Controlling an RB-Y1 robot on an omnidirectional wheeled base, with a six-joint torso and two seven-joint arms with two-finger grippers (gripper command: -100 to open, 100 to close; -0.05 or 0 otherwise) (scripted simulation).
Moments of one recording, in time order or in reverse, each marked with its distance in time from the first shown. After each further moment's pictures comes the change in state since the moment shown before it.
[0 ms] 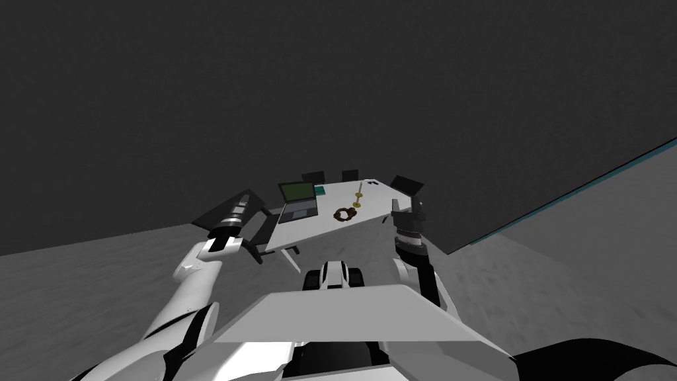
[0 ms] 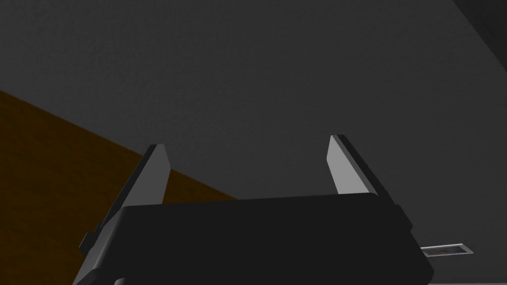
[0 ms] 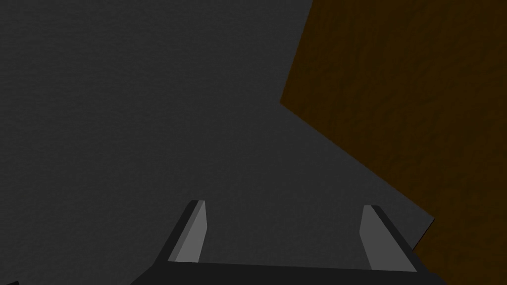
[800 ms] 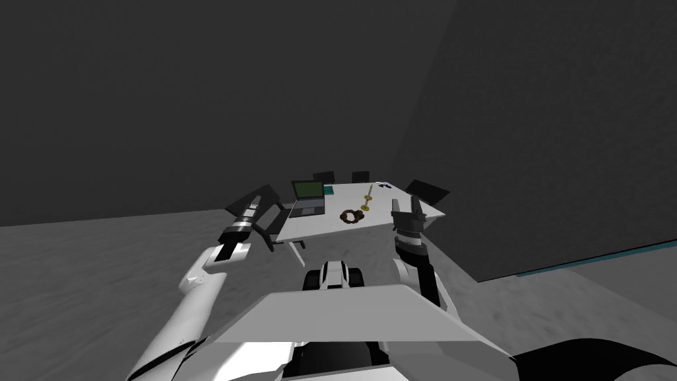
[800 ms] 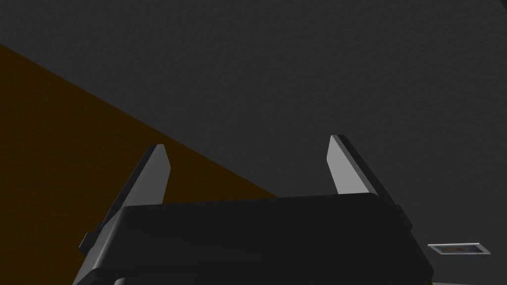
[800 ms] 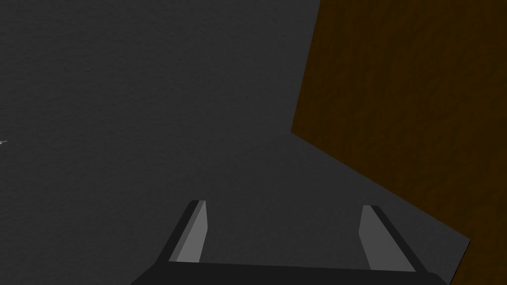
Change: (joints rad) left arm 0.159 -0.087 -0.109 -0.276 0.047 -0.048 -0.002; right arm 0.000 0.000 0.000 0.000 0.000 0.000 0.000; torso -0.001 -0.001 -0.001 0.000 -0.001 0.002
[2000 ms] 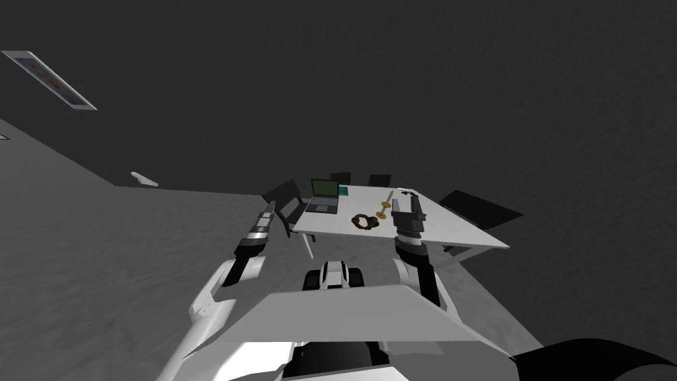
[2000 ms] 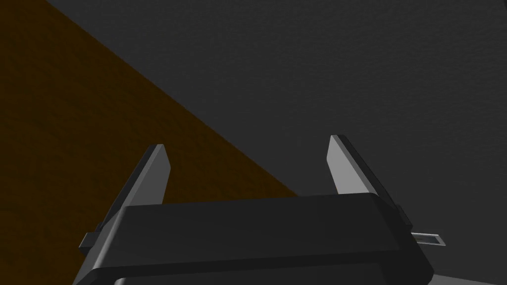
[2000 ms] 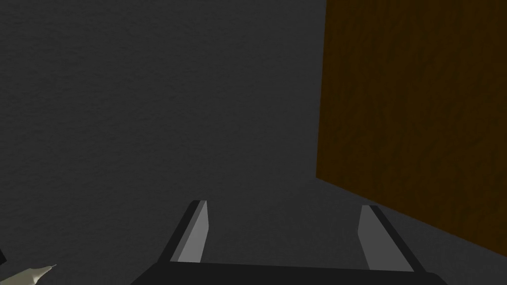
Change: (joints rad) left arm 0.249 -0.146 -0.211 -0.365 0.101 -0.064 0.004; right arm 0.000 0.000 0.000 0.000 0.000 0.000 0.000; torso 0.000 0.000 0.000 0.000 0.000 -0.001
